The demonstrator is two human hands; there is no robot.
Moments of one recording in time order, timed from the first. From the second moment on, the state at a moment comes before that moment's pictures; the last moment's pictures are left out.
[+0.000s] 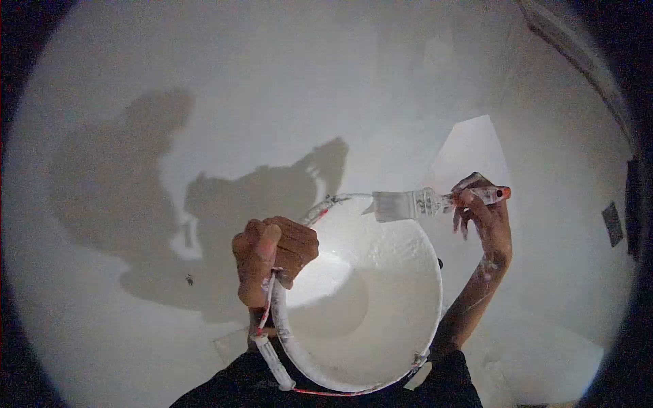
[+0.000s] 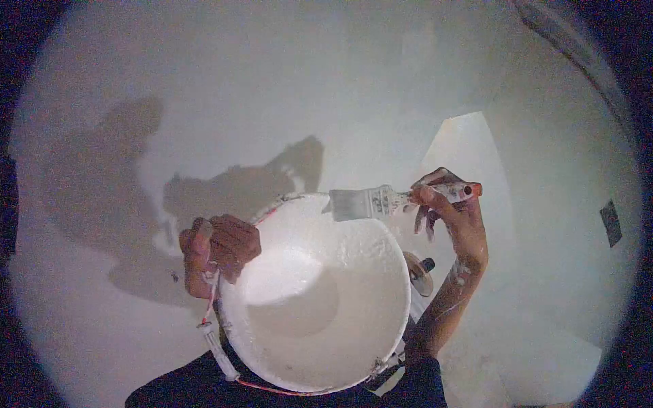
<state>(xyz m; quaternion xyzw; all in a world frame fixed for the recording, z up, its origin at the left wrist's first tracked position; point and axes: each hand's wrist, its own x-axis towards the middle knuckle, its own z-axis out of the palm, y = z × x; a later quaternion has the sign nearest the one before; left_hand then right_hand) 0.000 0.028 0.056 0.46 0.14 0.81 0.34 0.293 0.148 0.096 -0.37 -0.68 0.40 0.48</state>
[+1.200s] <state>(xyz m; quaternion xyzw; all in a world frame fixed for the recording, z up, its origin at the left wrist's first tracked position) -0.028 0.050 0.008 0.65 0.12 0.72 0.20 0.230 0.161 0.040 -0.16 -0.92 0.33 0.12</state>
